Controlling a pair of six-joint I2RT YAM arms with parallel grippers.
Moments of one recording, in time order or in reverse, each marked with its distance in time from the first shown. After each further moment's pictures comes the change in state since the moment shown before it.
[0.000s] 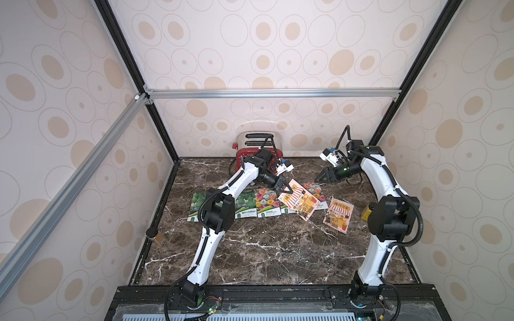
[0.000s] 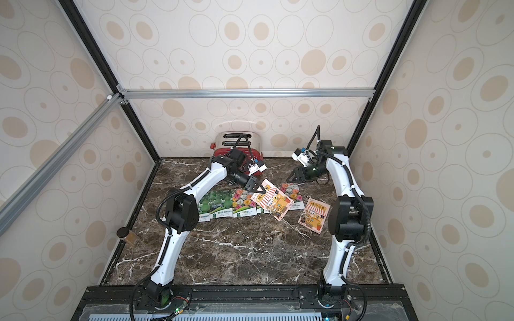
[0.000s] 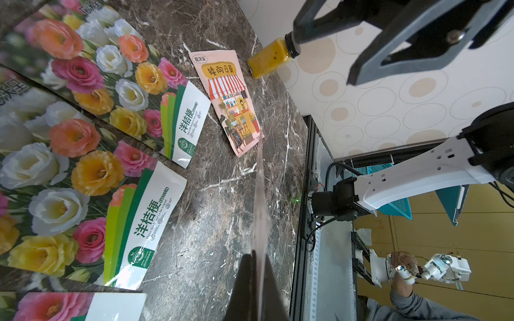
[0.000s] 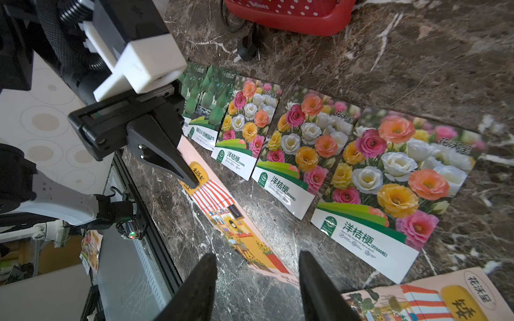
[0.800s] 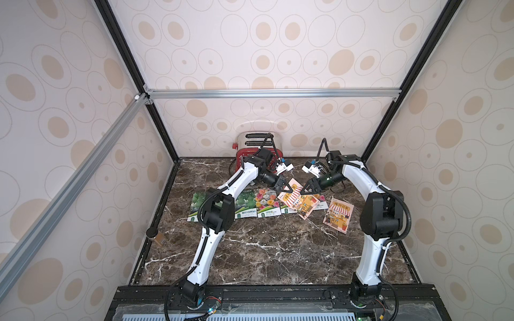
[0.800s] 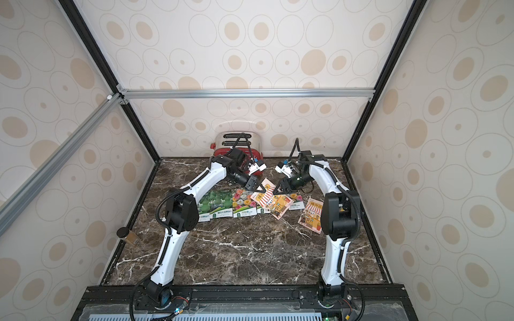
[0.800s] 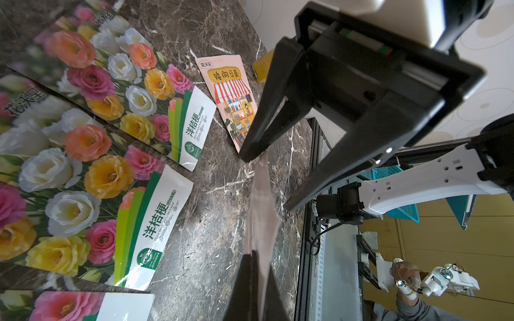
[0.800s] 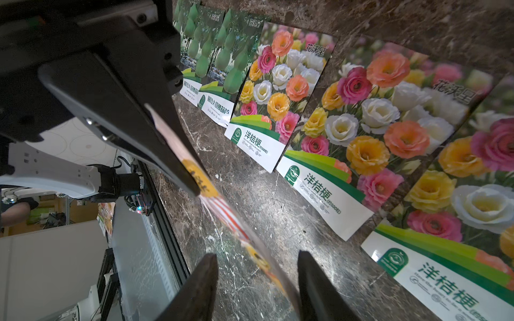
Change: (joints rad) left arm 0.000 -0.003 -0.003 0.028 -0.015 -0.010; right arm 0.129 0.037 -0.155 0.102 -0.024 -0.003
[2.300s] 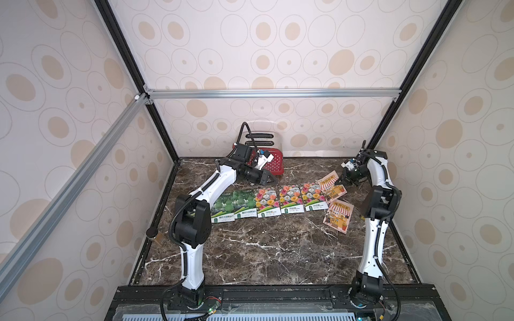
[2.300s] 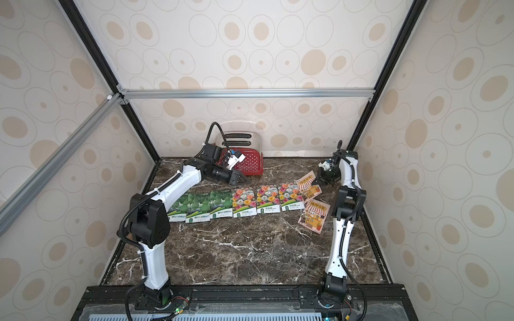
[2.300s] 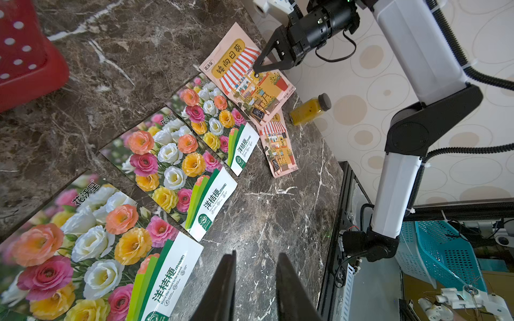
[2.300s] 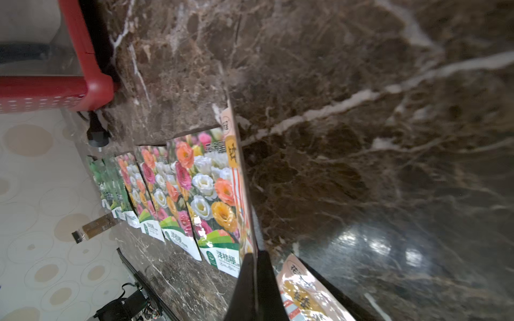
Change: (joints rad) left arm 0.113 -0.417 -0.506 0.378 -0.178 -0.196; right arm -0.388 0.603 0.780 -0.285 0.188 0.312
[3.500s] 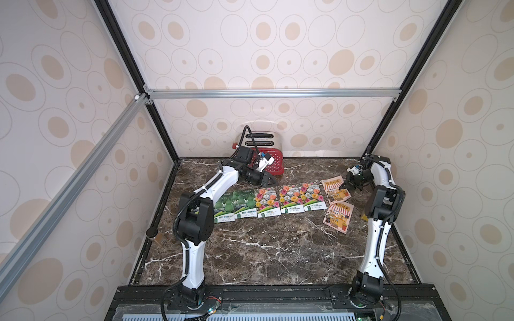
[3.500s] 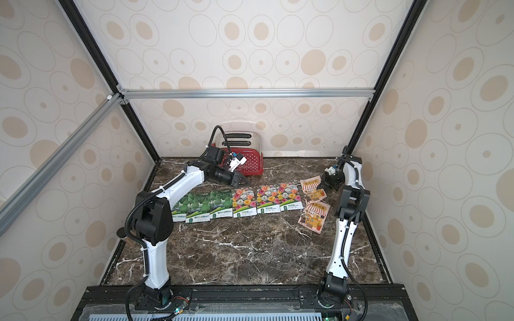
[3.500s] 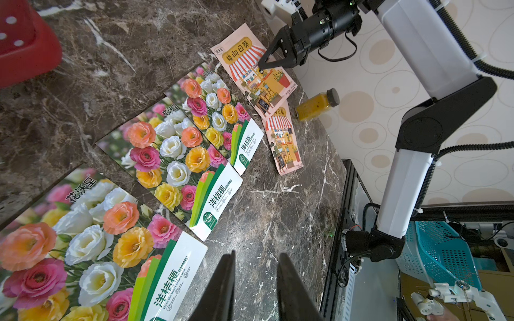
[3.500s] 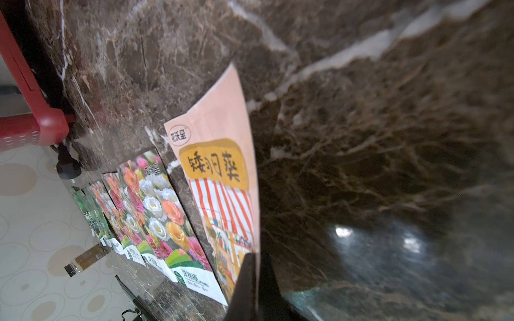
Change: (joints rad) left arm 0.000 0.053 0.002 0.013 0.004 -0.005; right arm -0.048 0.003 -0.098 0.108 0.031 0.063
